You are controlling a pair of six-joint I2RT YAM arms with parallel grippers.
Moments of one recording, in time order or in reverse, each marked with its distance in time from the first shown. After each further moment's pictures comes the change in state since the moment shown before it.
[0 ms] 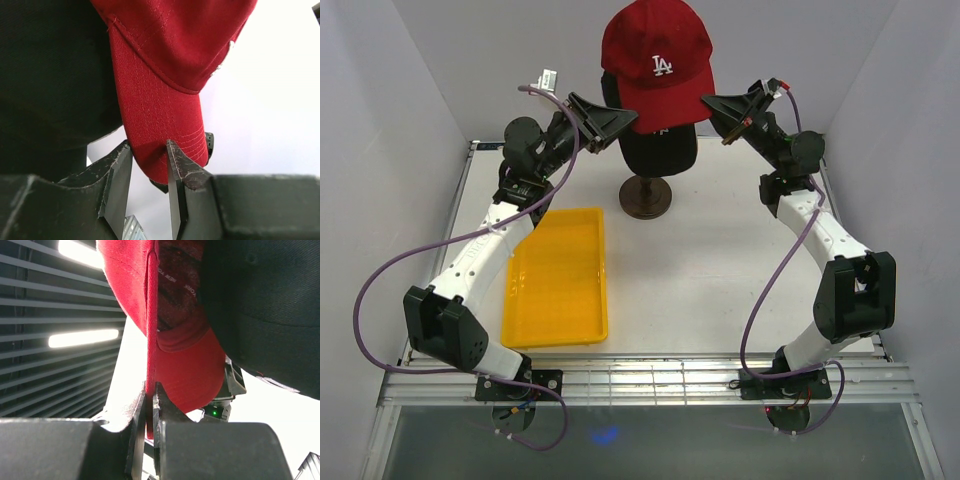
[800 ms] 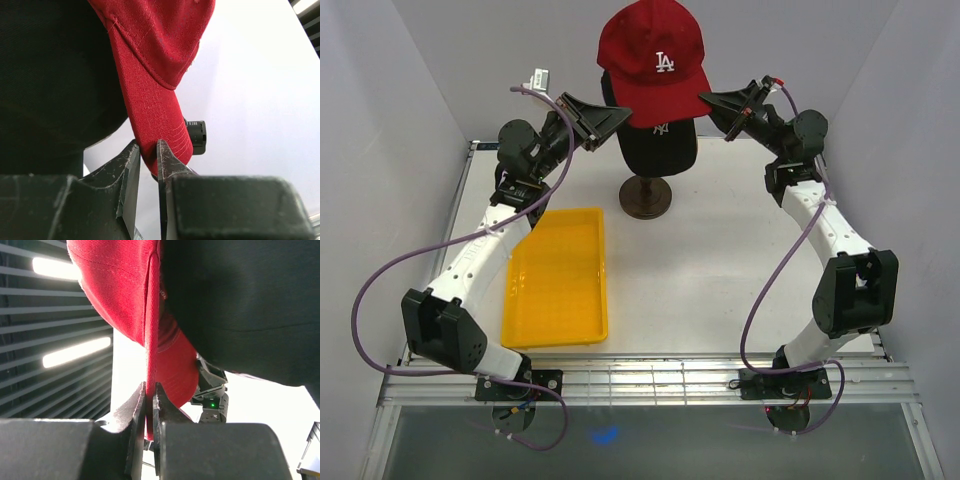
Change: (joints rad) left arm 0.014 -0.013 -0.016 0.066 0.001 -0.017; right arm -0.031 0.025 0.105 -0.241 -0.111 0.016
